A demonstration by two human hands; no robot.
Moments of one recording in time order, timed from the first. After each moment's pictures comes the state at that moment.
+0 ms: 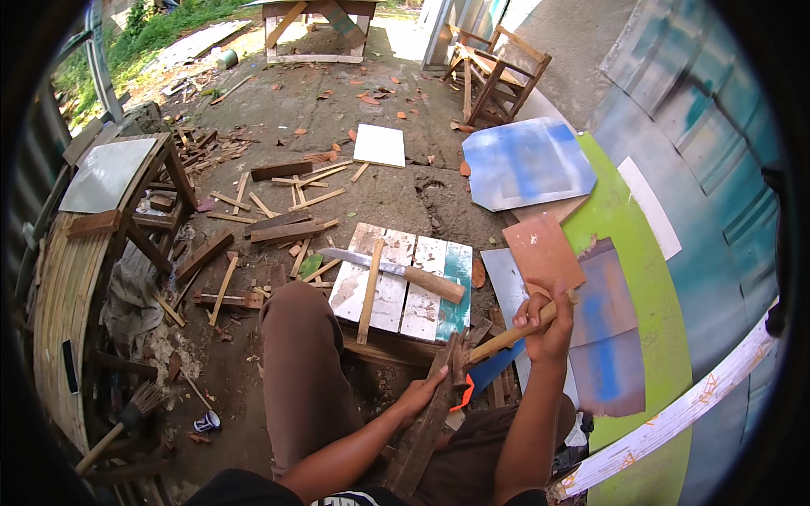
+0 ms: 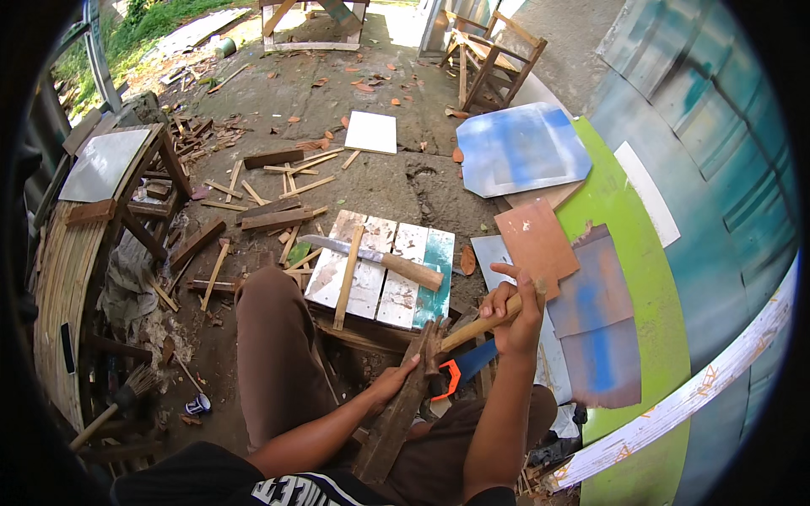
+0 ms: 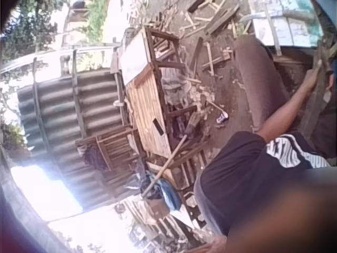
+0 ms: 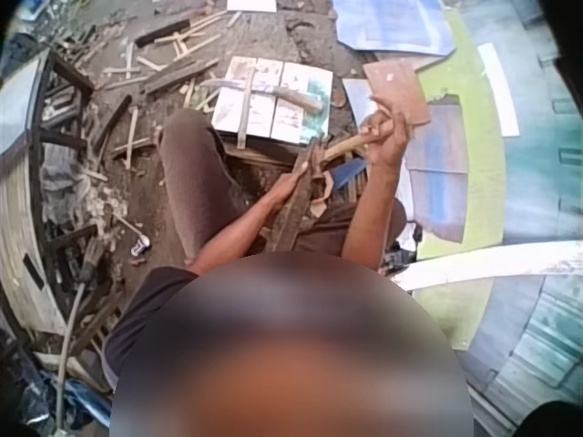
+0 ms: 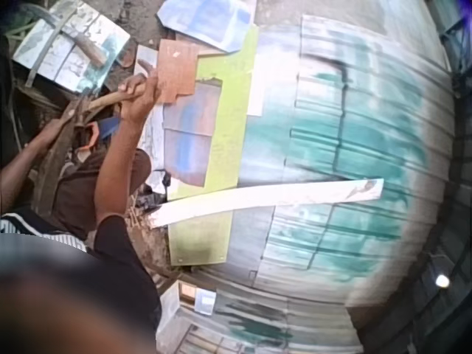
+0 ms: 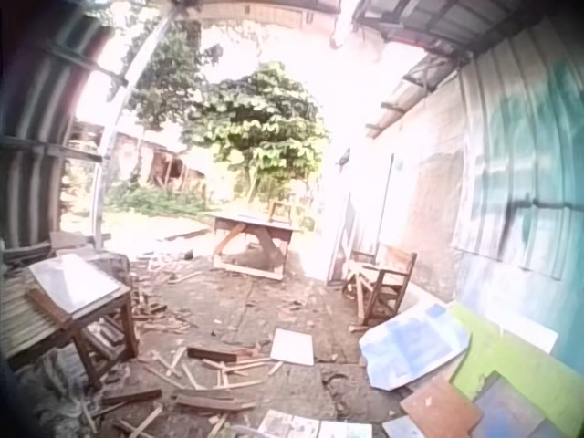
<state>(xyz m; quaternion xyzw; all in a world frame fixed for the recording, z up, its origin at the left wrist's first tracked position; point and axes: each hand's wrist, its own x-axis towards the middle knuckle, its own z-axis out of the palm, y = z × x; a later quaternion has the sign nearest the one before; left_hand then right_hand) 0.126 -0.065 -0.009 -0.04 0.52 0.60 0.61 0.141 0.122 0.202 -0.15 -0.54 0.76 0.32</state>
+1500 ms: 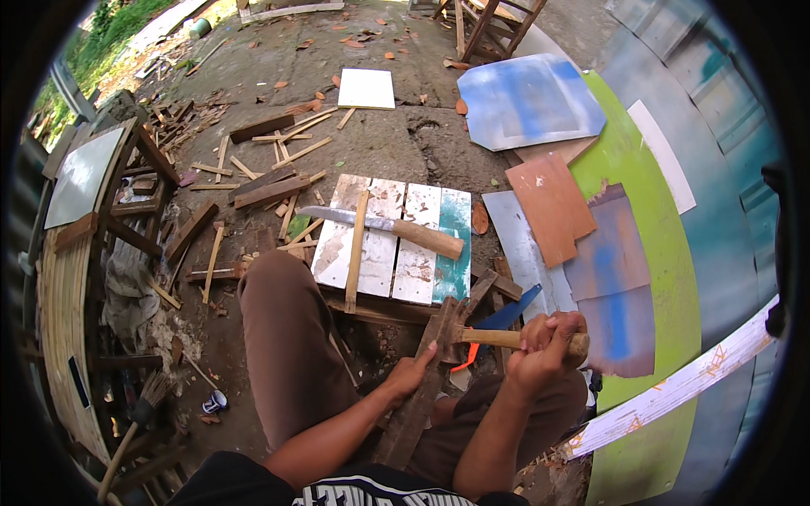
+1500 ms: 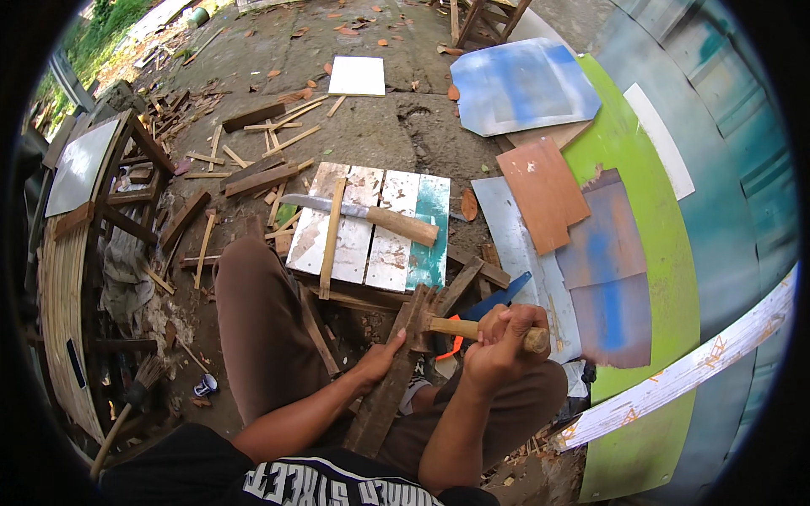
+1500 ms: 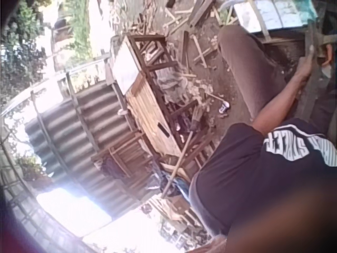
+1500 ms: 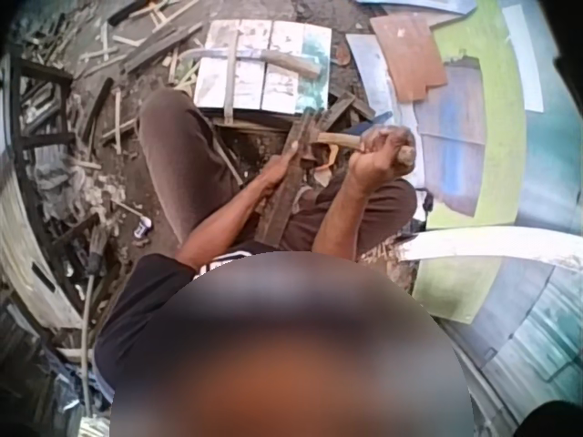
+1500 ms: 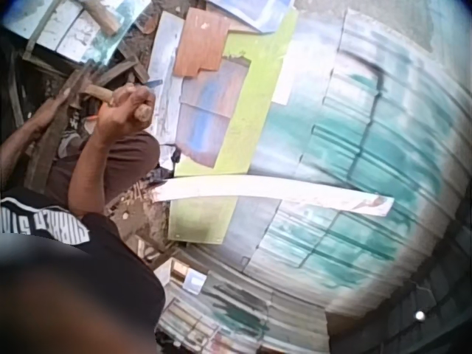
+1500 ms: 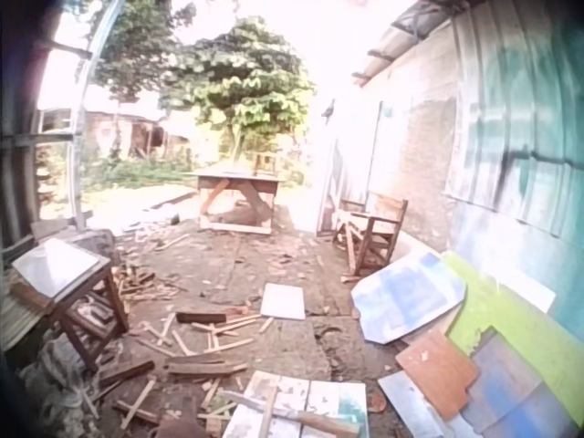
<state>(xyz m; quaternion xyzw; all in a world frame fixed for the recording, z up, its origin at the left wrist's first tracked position) 0.127 -0.076 -0.016 -0.05 0.58 0.52 0.62 0.165 0.072 0.158 -0.21 -0.48 0.60 0.60</state>
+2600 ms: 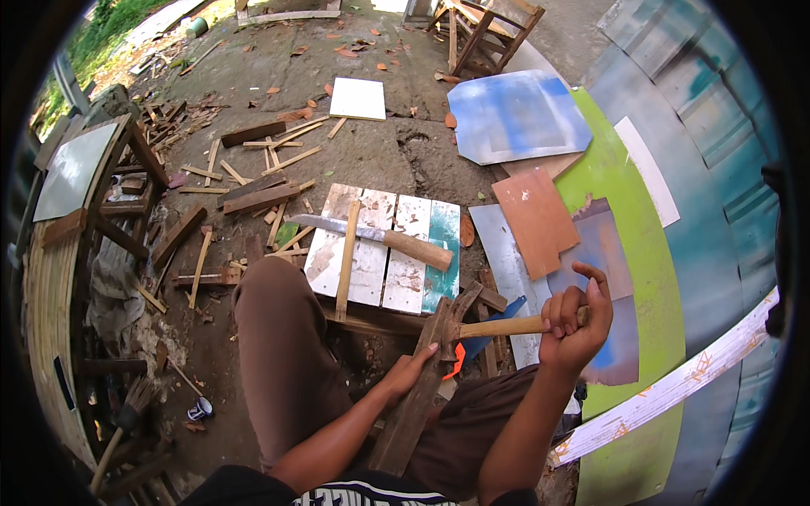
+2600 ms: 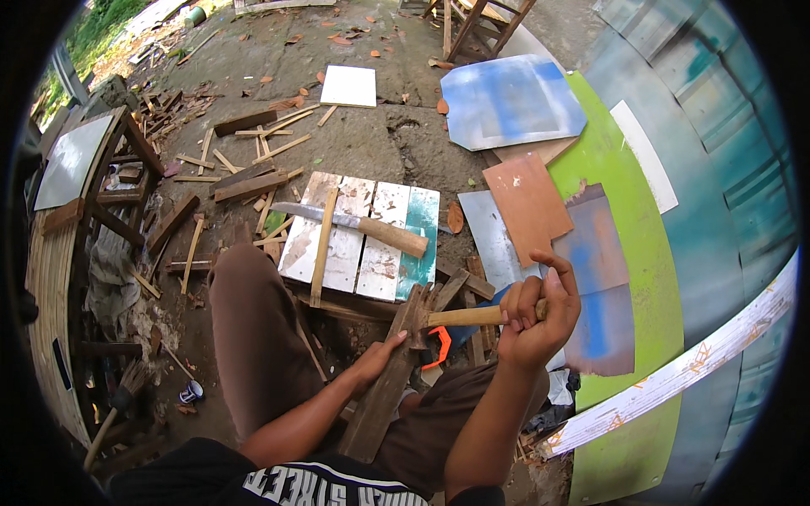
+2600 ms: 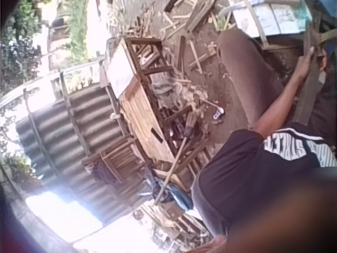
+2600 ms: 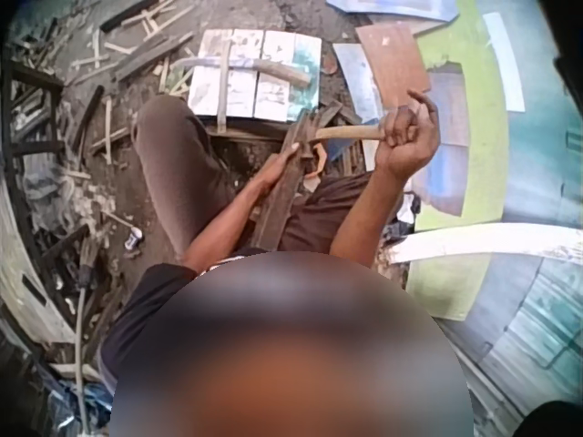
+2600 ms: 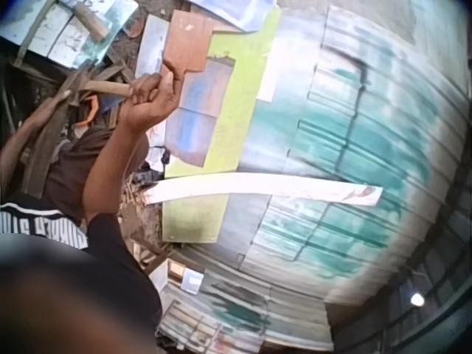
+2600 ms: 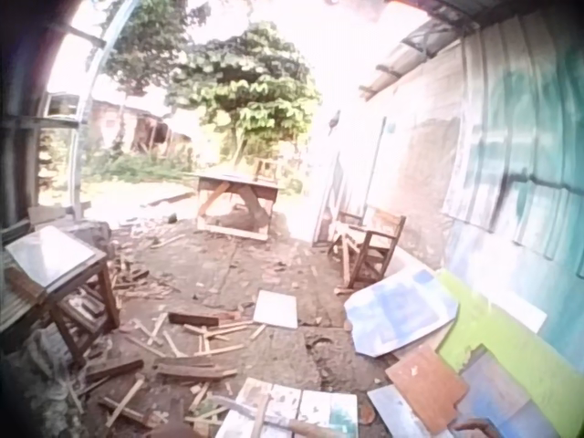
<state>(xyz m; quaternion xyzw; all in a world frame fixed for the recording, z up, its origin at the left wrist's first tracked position) 0.115 -0.060 -0.011 0.00 0.54 0.57 0.62 0.163 0.118 0.220 -0.16 -0.55 0.69 0.45</state>
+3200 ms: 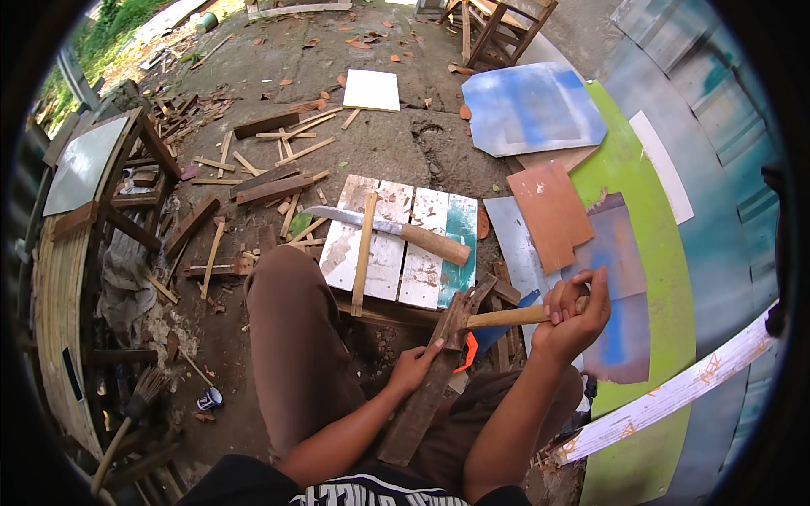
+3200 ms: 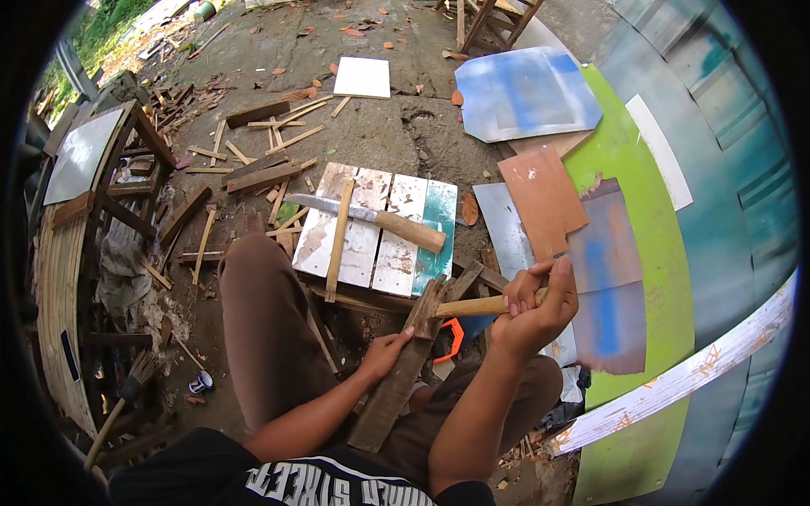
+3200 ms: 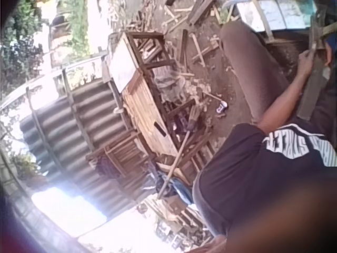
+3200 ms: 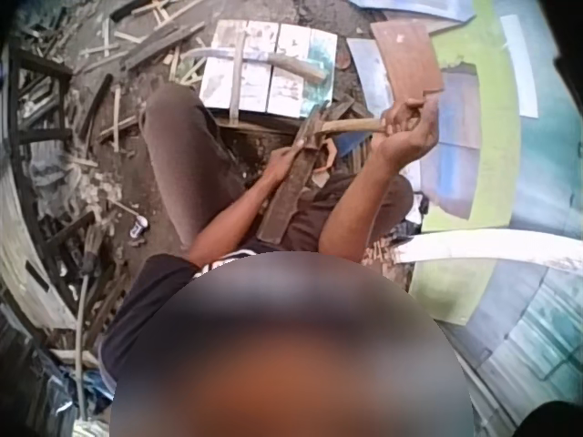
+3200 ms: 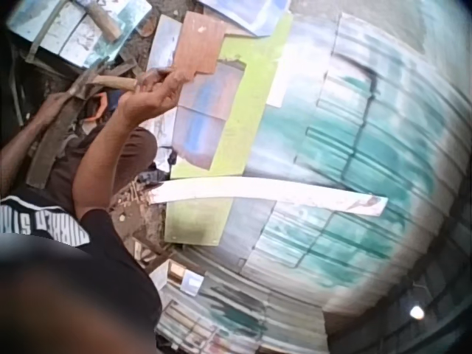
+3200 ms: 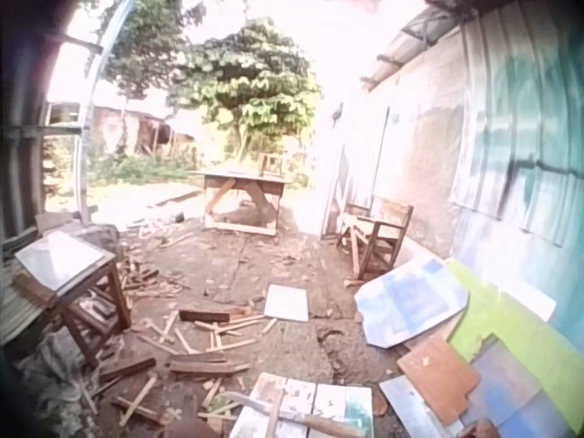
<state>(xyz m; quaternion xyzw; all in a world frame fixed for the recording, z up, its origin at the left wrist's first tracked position) 0.125 -0.067 -0.041 0.04 0.62 0.57 0.54 0.132 0.103 0.198 -0.24 -0.51 0.62 0.55</state>
